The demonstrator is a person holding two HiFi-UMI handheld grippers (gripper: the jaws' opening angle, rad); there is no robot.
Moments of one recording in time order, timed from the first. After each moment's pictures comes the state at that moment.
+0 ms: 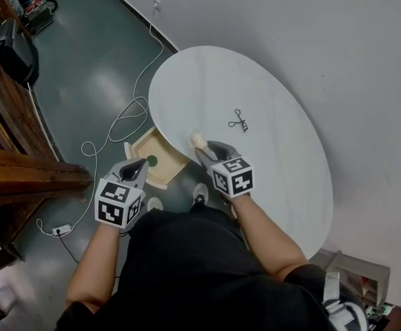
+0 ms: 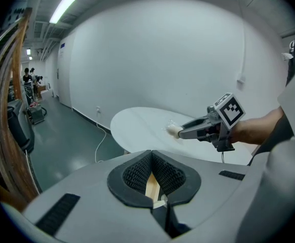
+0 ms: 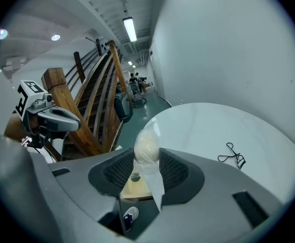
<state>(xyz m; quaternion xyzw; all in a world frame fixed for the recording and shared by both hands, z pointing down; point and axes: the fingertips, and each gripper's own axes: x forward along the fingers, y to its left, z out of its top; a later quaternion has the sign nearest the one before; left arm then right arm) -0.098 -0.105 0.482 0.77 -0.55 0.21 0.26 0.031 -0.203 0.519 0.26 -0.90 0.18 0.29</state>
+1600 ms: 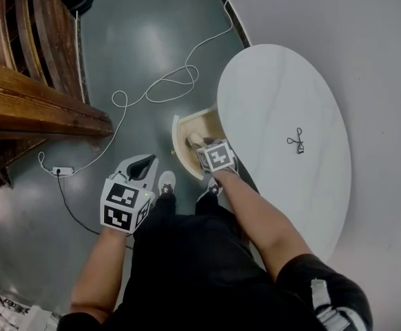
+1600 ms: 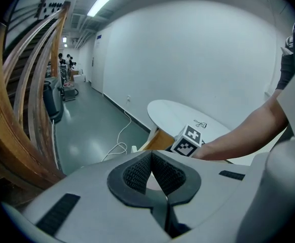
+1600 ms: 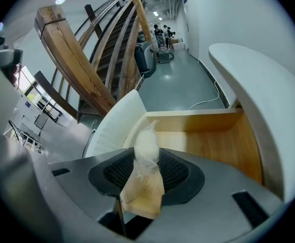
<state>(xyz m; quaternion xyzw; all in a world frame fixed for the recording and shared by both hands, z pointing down) -0.195 -0.024 0.528 0.66 -0.64 0.18 0.35 -0.118 -0.141 0.743 0.08 -0.84 0.18 0.51</state>
